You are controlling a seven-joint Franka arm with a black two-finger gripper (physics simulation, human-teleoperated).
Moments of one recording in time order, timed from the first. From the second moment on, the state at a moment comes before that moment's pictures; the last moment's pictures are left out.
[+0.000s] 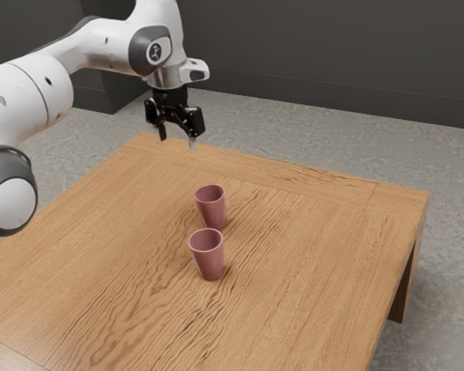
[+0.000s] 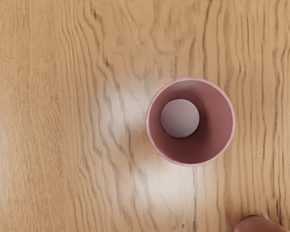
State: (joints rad) arm 0.04 0.60 -0.04 -1.04 0.05 1.62 0.05
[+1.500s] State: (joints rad) arm 0.04 0.67 -0.04 -1.27 0.08 1.89 0.04
